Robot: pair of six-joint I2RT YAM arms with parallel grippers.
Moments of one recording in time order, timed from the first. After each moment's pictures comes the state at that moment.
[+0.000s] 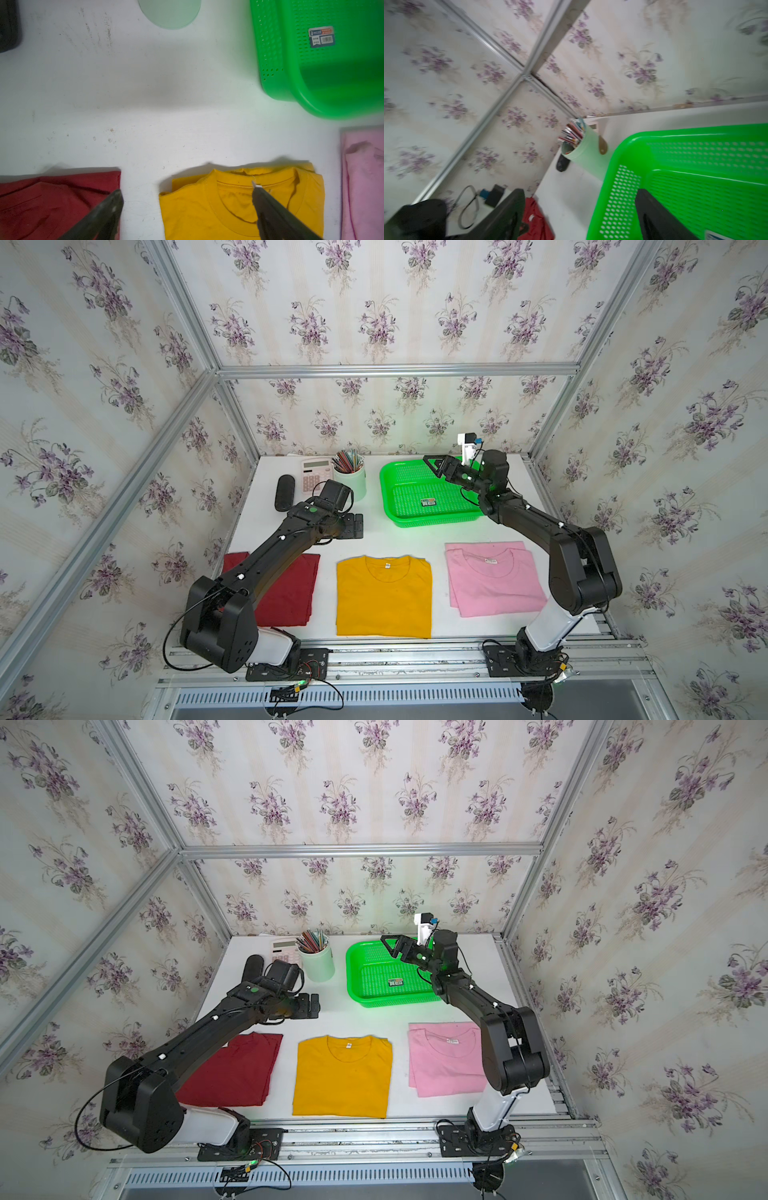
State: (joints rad) left arm -0.43 1.43 1.12 -0.76 0.00 -0.42; right arm 0.27 1.71 1.18 0.26 -0.45 0.61
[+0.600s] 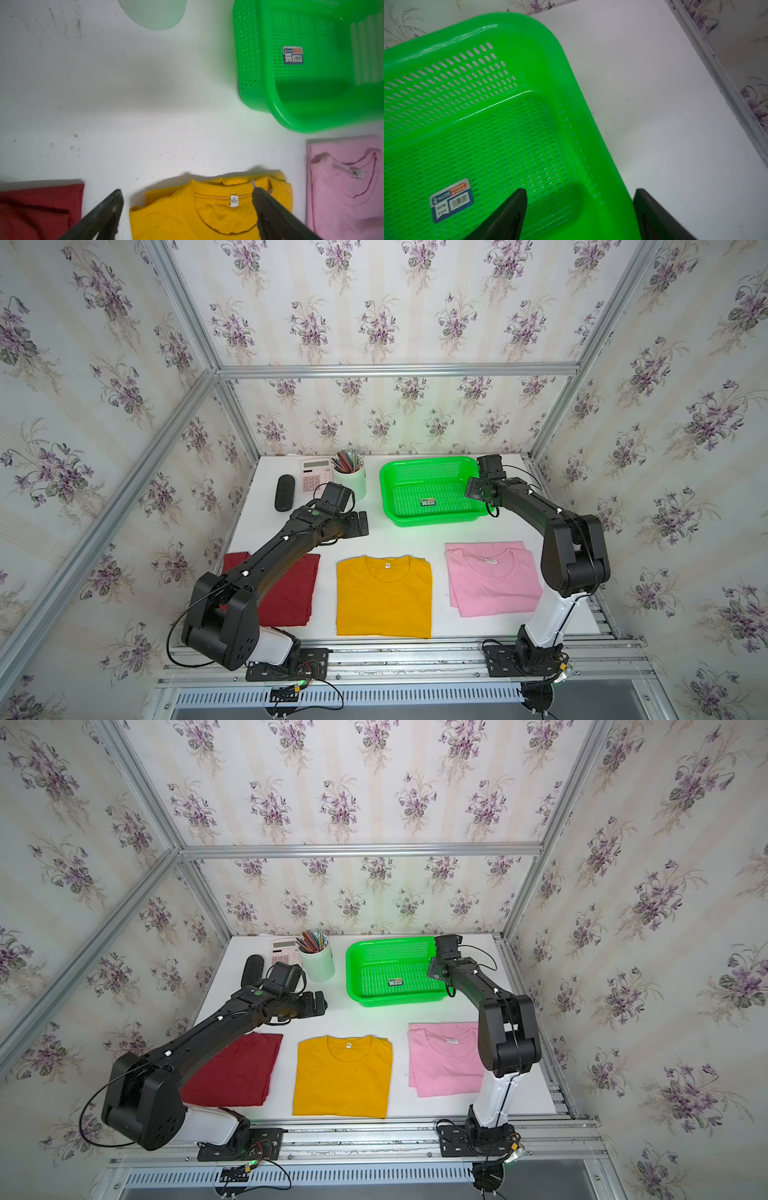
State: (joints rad) left arm -0.43 1.44 1.07 -0.65 0.07 -0.51; right arm 0.19 1.85 1.32 -0.44 0.27 0.41
